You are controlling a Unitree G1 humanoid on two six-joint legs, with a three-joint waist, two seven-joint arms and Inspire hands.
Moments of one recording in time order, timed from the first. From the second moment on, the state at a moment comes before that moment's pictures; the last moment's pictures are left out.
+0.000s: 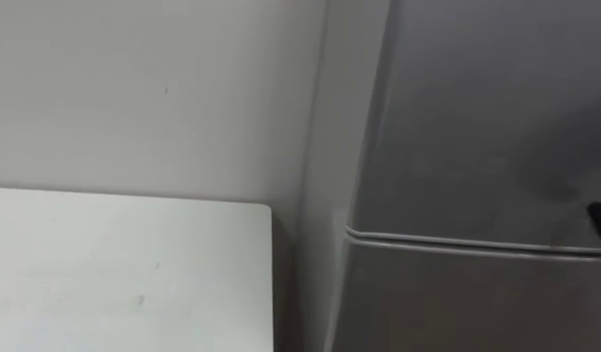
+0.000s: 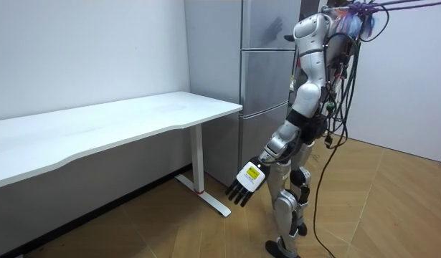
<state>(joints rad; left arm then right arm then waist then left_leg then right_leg) 0.43 0.26 0.27 0.88 0.01 -0.08 0.13 0.03 -0.51 -0.44 0.03 0.05 -0.27 -0.56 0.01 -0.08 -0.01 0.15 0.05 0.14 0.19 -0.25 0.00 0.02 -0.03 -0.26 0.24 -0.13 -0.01</state>
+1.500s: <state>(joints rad) 0.40 0.17 0.16 1.01 0.01 -0.07 0.23 0.29 -0.24 -0.10 1.04 0.45 -0.17 -0.43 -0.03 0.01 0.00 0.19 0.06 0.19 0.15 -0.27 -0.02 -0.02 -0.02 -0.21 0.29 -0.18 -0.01</state>
